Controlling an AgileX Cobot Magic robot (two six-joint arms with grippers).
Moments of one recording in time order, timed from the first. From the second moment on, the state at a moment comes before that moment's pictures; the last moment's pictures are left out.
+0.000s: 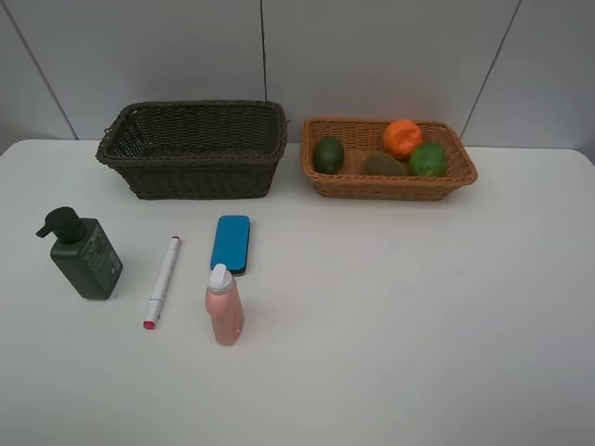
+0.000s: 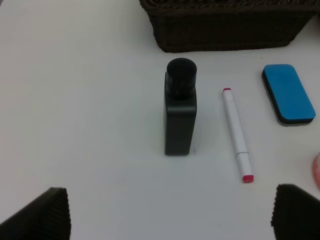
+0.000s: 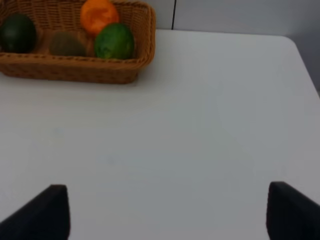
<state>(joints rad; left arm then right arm) -0.07 0.00 -0.51 0.00 1.06 -0.04 -0.09 0.01 -0.52 0.00 1.06 -0.11</state>
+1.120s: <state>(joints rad) -0.07 0.00 -0.51 0.00 1.06 -0.04 -0.09 0.00 -0.52 0.00 1.06 -0.11</state>
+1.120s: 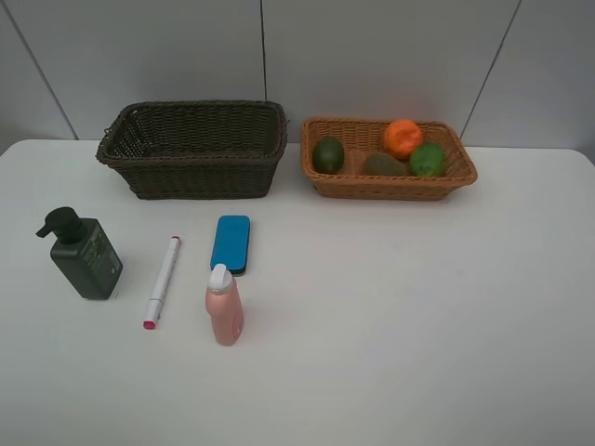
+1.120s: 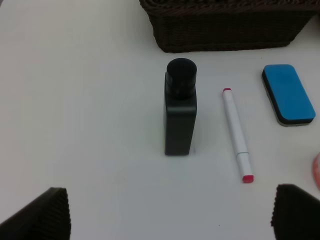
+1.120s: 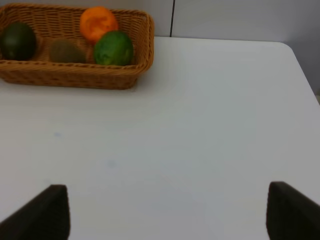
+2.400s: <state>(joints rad) -0.07 0.02 -0.56 0.00 1.04 -0.04 -0.09 0.00 -0.52 0.00 1.06 -0.10</state>
